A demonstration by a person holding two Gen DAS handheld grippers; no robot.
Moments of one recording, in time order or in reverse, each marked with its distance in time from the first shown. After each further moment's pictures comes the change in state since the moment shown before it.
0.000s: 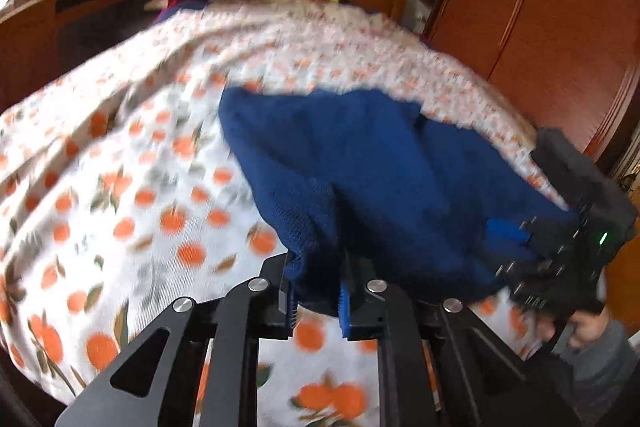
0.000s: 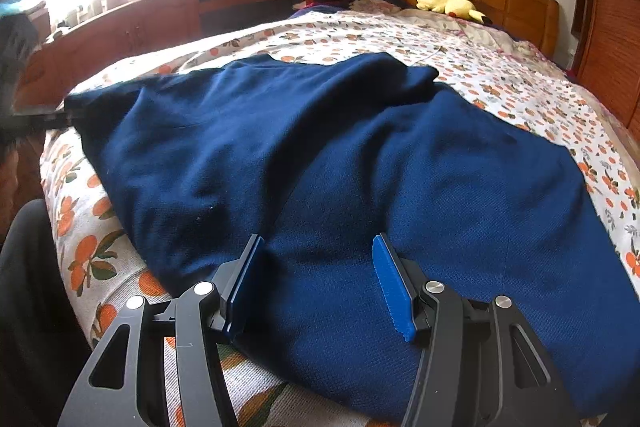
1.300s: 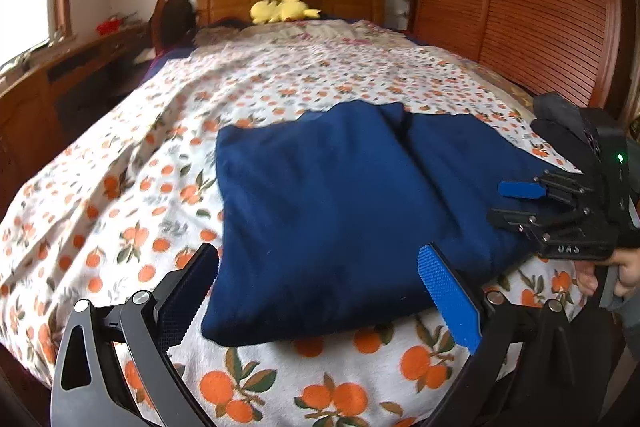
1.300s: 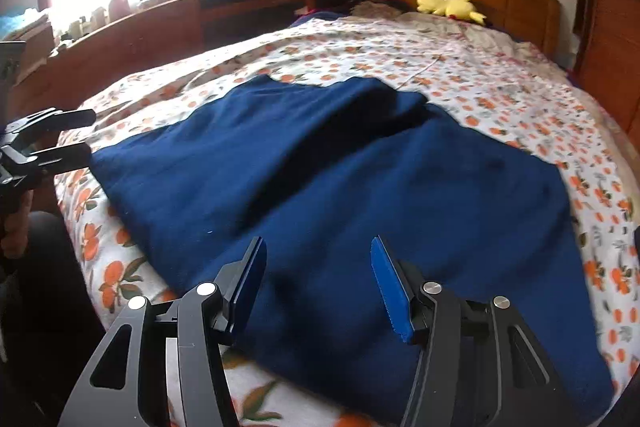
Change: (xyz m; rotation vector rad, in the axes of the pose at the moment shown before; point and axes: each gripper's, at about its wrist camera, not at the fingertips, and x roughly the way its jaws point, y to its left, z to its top) left arm -0.011 -0.023 -0.007 0.186 -0.030 0.103; right arm -0.018 -0.014 0.025 0.020 0.003 0.039
